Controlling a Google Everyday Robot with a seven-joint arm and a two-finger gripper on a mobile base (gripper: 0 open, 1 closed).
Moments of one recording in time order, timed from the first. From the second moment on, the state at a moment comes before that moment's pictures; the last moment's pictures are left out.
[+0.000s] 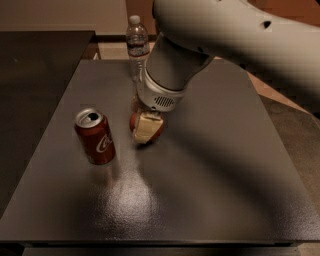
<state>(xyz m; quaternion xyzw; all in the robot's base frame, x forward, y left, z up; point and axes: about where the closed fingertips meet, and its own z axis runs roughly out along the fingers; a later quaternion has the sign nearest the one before) 0.479 0.037 0.886 -0.73 0.65 0.08 0.20</state>
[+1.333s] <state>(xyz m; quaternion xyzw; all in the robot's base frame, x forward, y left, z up) 0.465 0.059 0.861 -0.72 0.66 0.08 0.20</state>
